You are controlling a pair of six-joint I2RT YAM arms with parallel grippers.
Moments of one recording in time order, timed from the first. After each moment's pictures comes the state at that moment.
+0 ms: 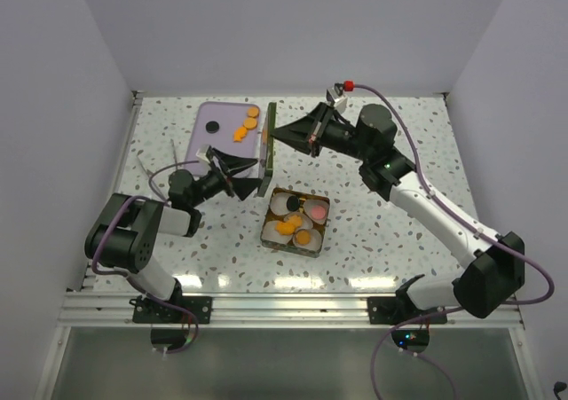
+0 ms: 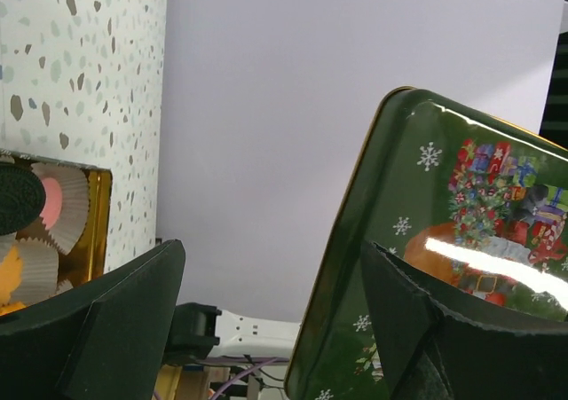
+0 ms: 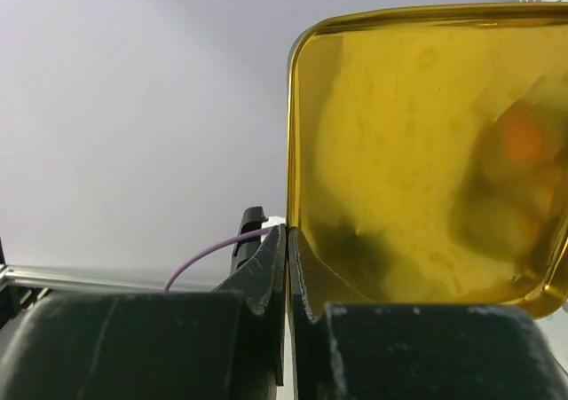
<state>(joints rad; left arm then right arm) -0.21 1.63 0.42 1.27 0.75 -1.78 0.57 1.34 1.20 0.19 -0.55 1.40</state>
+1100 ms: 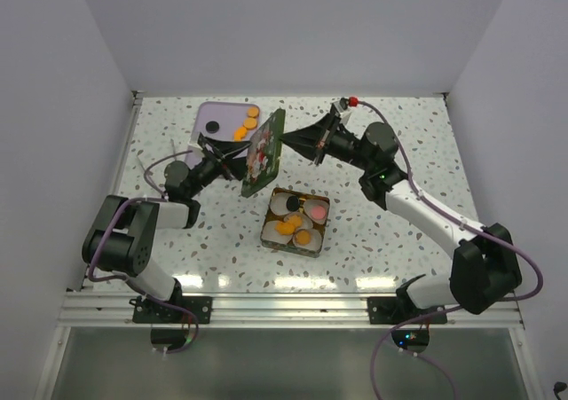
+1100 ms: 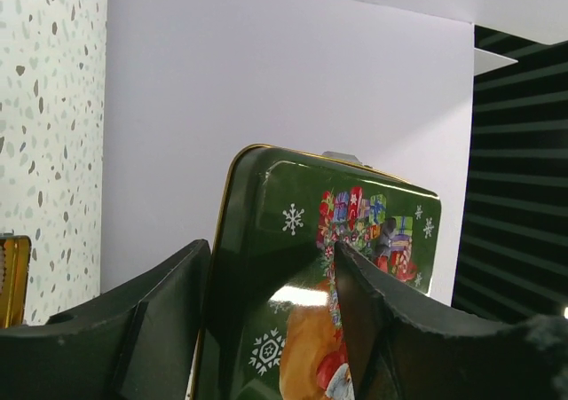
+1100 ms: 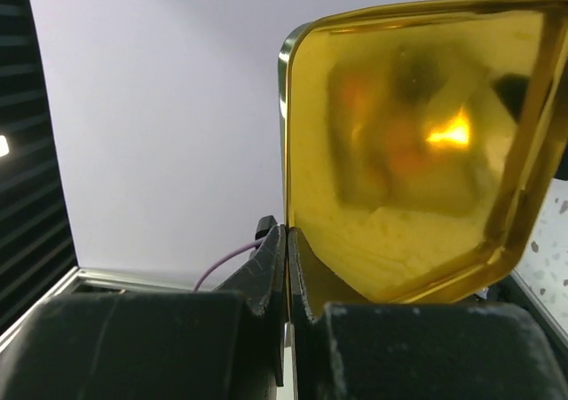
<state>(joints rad) -0.19 1.60 0.52 1.27 0.63 -1.89 0.52 1.39 0.99 0.58 -0.60 1.63</state>
